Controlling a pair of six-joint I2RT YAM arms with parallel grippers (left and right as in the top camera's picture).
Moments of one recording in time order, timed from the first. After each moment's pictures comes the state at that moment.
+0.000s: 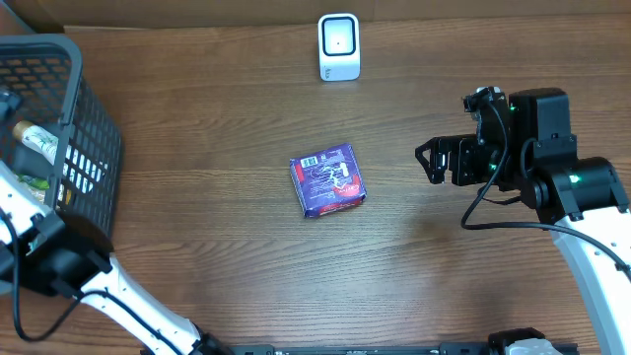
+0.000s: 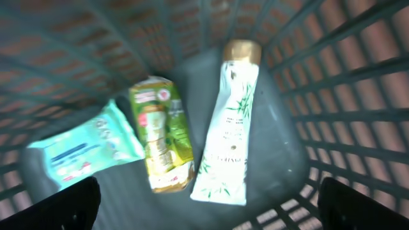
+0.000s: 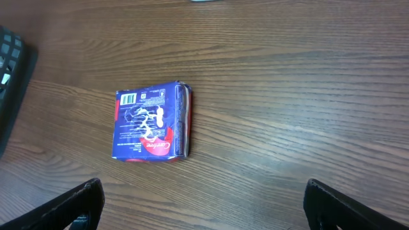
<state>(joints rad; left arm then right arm) 0.71 2.29 2.59 -1.44 -0.13 -0.43 0.16 1.26 1.22 -0.88 -0.35 0.12</state>
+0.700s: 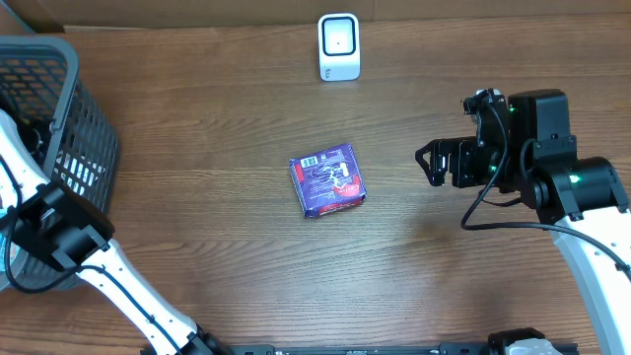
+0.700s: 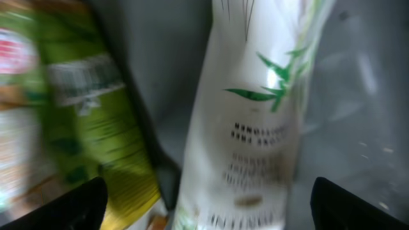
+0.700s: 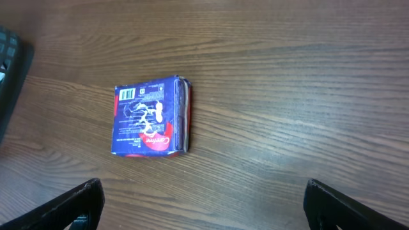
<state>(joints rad) 0.71 2.61 2.59 -1.42 -0.07 -0.33 0.16 1.26 1.22 -0.90 -0.35 0.12</state>
